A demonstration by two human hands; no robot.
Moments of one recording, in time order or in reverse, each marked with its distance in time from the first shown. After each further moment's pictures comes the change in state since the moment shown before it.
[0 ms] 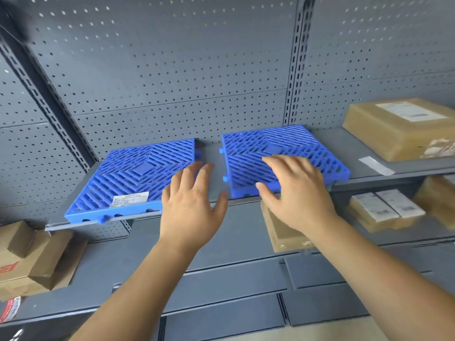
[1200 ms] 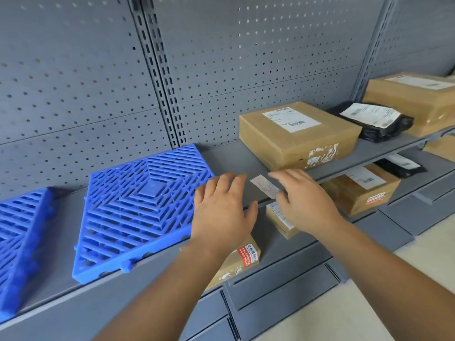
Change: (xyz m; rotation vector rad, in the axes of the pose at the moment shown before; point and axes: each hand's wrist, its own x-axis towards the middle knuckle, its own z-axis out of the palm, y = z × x) left_hand 0.089 0.268 0.164 -0.171 -0.231 0.346; right_hand -0.008 0.281 -0.057 -0.032 -0.240 0.337
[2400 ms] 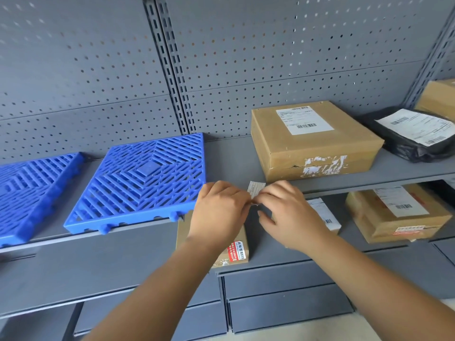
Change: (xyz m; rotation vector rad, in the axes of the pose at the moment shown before) left_hand 0.012 0.061 0.047 0.201 0.122 0.005; right_hand 0.012 0.081 0.024 0.147 0.039 -0.568
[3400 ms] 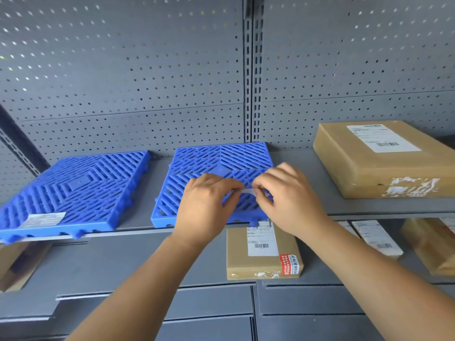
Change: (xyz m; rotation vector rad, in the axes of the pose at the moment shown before) left_hand -0.051 -0.159 -0.084 -0.158 0.218 -0.151; right_hand 0.120 -0.135 0.037 -0.020 0.190 -0.142
